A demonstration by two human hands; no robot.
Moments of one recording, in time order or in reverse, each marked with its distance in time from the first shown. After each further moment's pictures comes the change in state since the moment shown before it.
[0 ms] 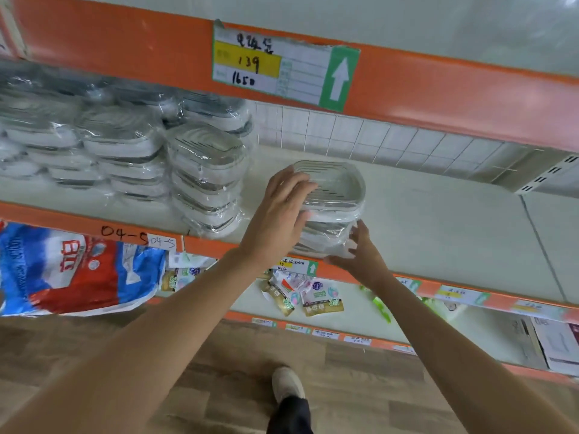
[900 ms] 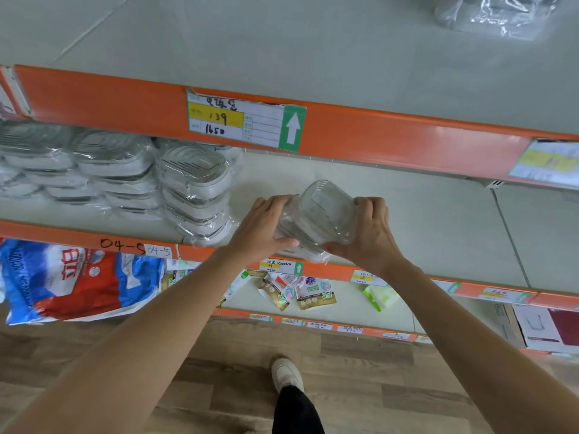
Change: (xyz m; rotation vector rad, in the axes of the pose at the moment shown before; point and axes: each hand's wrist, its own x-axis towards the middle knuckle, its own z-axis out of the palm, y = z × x) left_hand 0.008 -0.018 0.010 -0.082 -0.337 -0.194; right_hand -0.032 -0.072 -0.061 -0.487 0.249 -0.273
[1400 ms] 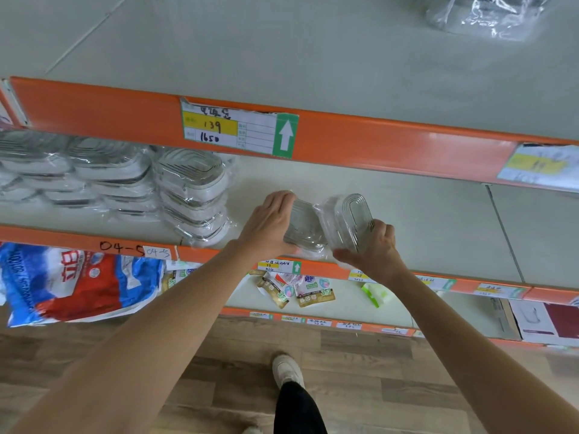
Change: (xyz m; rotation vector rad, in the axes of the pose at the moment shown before) left_hand 0.015 0.015 0.000 0.277 -0.139 0.039; right_hand -0.018 0.020 0.003 0.105 -0.131 0.293
